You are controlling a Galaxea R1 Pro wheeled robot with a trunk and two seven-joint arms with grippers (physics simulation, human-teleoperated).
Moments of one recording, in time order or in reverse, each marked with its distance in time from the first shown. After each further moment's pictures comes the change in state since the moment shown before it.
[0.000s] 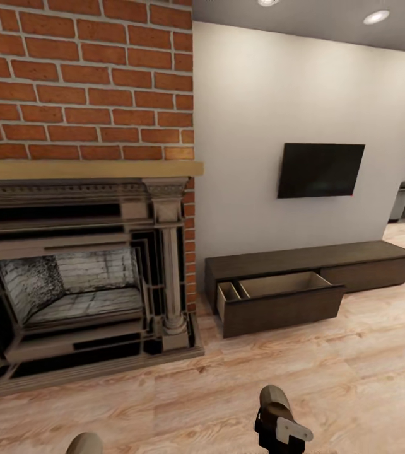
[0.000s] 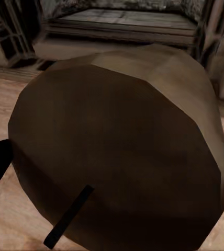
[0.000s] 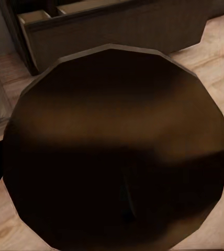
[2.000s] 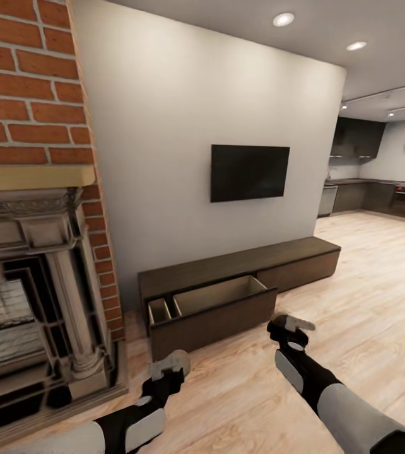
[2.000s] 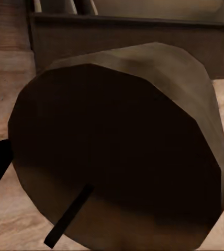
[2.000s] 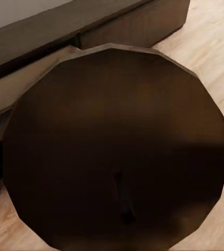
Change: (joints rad) left arm -0.392 -0.256 0.251 0.216 0.260 0.643 -0.690; right arm -0.344 -0.173 -0.150 -0.278 -0.027 0.583 -0.001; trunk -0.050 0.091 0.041
